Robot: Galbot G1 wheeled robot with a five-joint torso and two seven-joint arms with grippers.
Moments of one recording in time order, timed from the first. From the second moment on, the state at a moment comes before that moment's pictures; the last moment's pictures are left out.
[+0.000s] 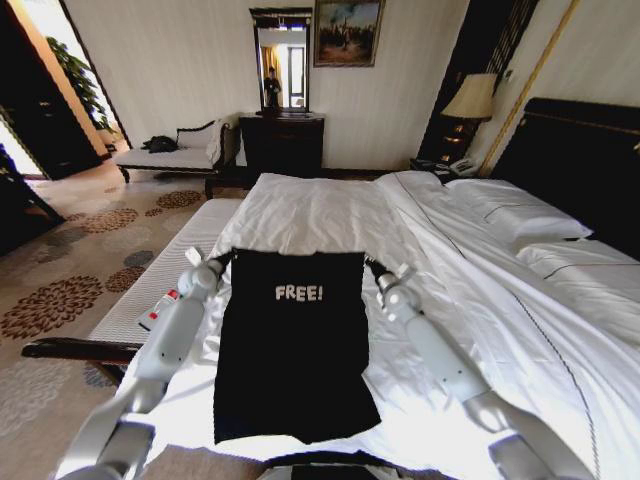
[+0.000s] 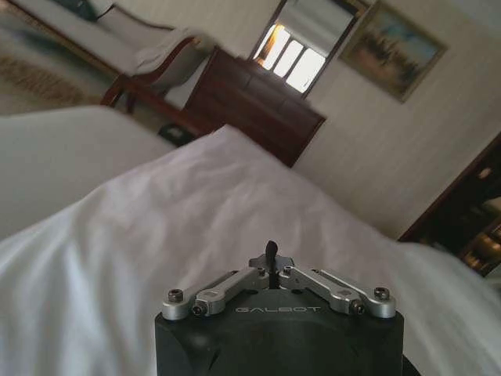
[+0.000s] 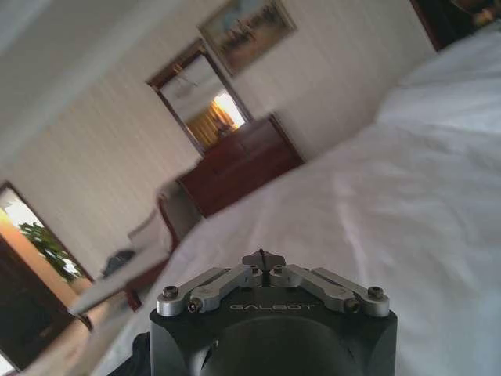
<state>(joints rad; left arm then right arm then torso) 0.45 -1.12 -0.25 -1.29 -1.16 0.37 -0.27 -0.57 1.05 0.07 1.41 1.25 -0.05 0.21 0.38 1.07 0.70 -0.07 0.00</state>
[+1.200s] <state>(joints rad) 1.29 -0.91 -0.53 -2.08 -1.17 0.44 -0.34 -1.27 0.83 0.22 2.06 1.24 -0.04 0.48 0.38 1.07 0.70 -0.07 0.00</state>
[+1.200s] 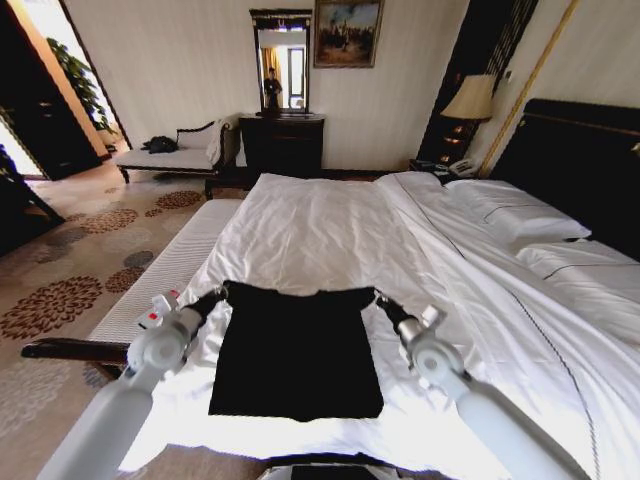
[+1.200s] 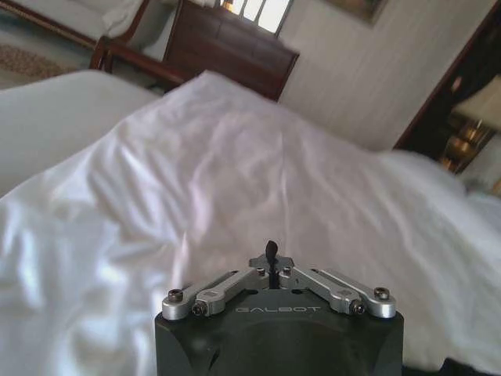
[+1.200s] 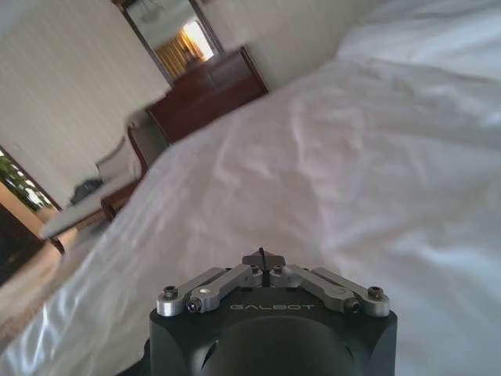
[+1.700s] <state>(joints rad) 1.46 -0.86 -0.61 -2.19 -1.15 0.64 -0.43 -1.53 0.85 0.27 2.19 1.14 -0.02 0.59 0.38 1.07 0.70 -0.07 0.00</state>
